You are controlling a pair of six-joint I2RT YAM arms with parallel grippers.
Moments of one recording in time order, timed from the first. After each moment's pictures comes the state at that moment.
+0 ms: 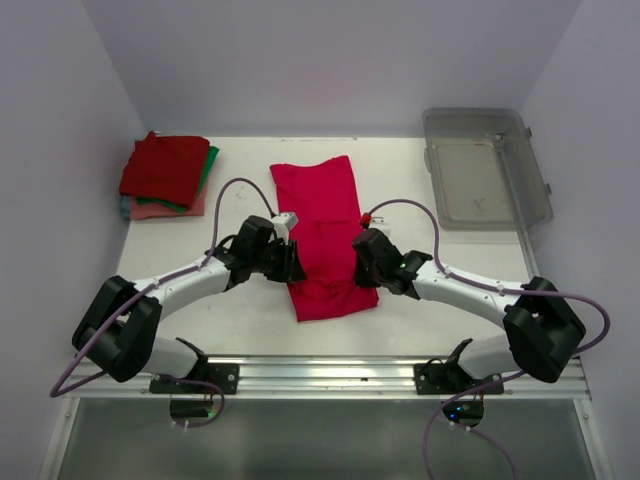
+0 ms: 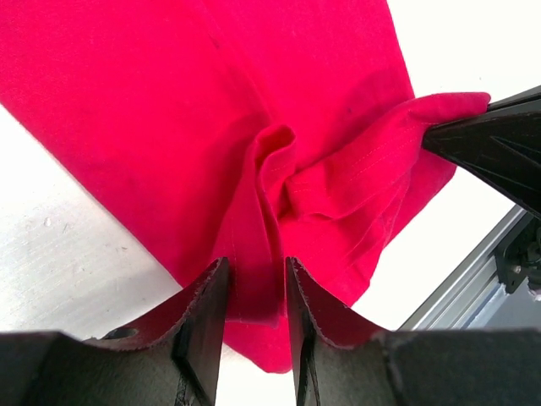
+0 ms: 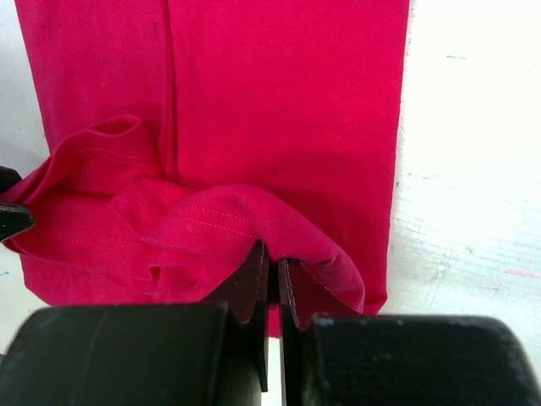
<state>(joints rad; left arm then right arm) -0.56 1.39 0.68 -0.10 0.34 -0.44 0.80 1.38 0.79 -0.32 0.24 0.69</state>
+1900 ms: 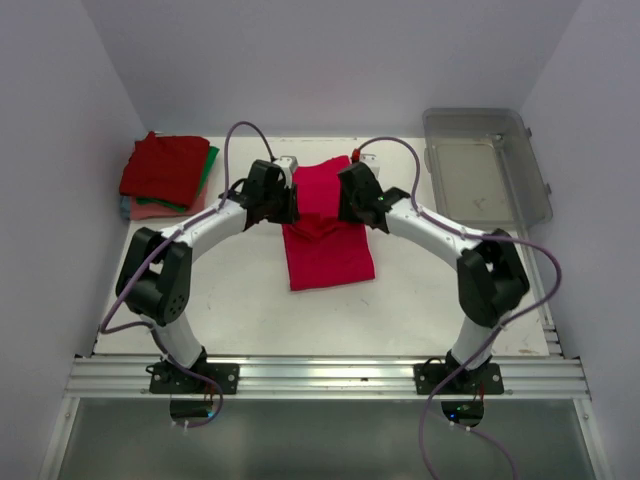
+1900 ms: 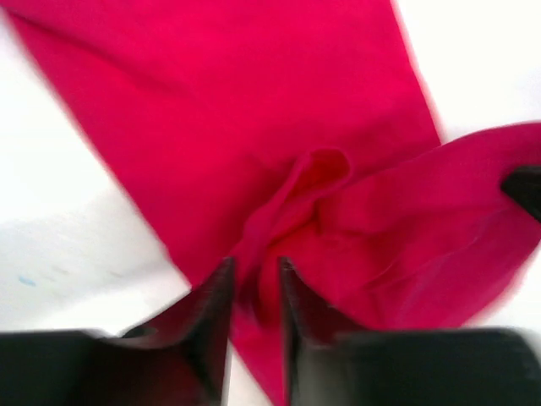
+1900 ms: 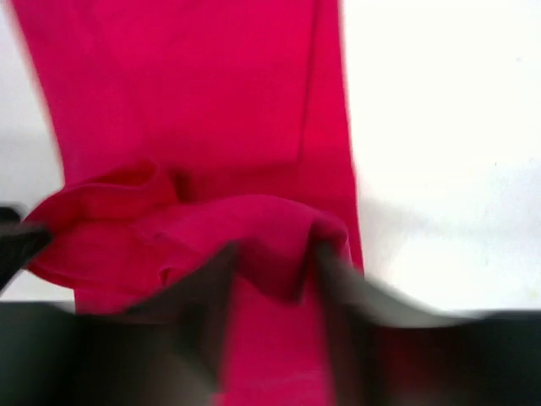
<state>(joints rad) -0.45 1.70 1.17 -0.26 0.15 -0.29 0.65 1.70 1.29 -0.42 0.33 0.56</state>
